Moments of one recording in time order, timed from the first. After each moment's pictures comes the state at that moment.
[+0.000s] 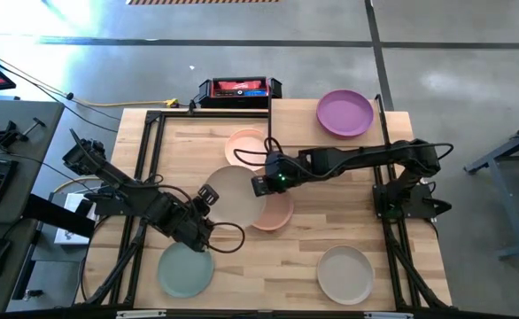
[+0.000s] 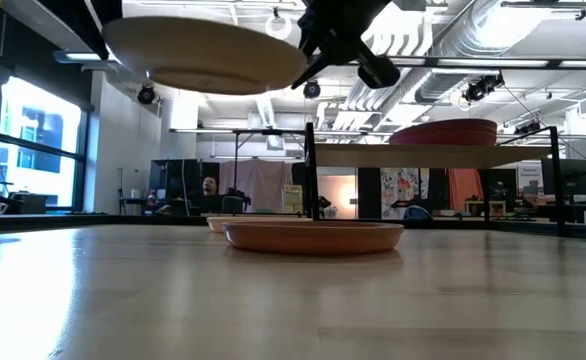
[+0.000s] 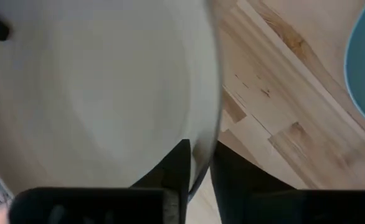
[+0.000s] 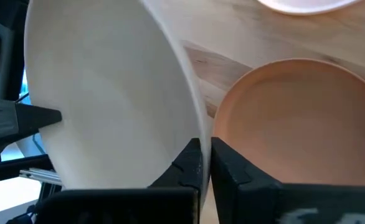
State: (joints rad) left arm -0.56 1.49 1.31 -1.25 -0.51 0.27; right arm 0.04 1.72 1.47 -0.60 0.03 1.20
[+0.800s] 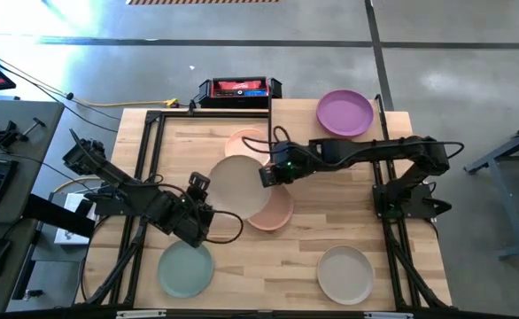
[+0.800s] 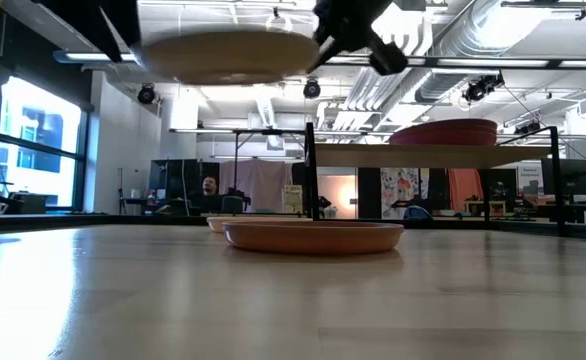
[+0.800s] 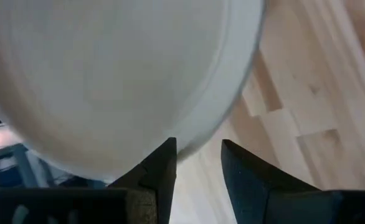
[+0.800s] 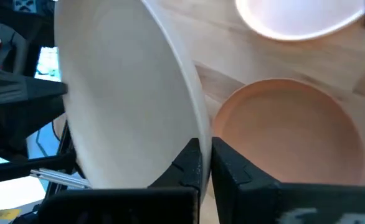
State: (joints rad) left arm -0.56 1.48 1.33 -1.39 -0.63 -0.05; right arm -0.01 1.64 1.47 -0.68 0.03 1.15
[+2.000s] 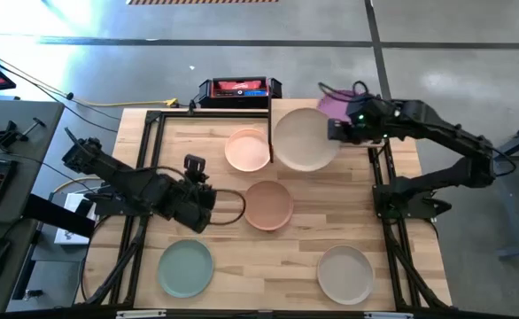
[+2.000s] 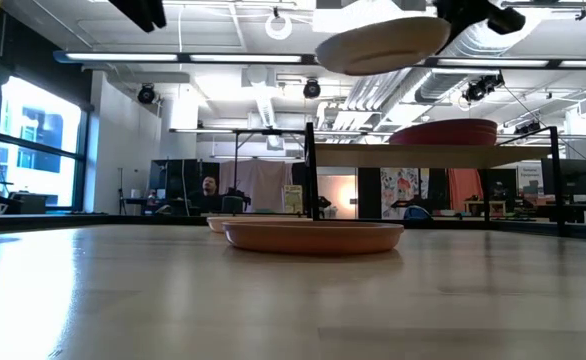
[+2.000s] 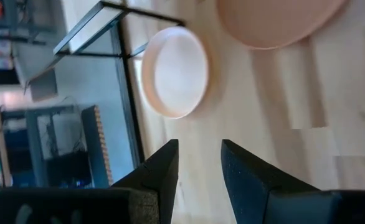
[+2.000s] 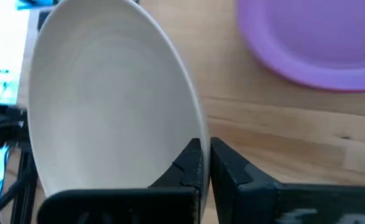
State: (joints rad) left arm -0.46 1.48 1.48 -1.47 -0.75 -0.13; right arm -0.33 1.18 1.47 -1.24 0.15 1.12
